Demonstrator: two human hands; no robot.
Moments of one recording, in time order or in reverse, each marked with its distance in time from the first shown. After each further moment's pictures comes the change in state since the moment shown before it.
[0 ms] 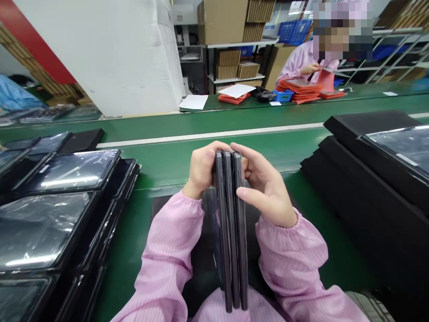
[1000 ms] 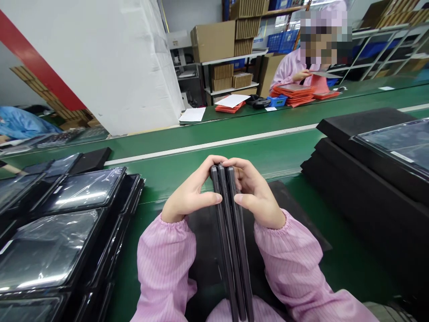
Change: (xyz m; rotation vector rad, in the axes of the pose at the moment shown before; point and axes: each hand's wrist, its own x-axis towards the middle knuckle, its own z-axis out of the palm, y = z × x) left_hand -0.006 0.040 -0.027 0.031 -0.499 -0.135; right_hand 0.004 0.011 0.000 0.073 -0.008 -0.036
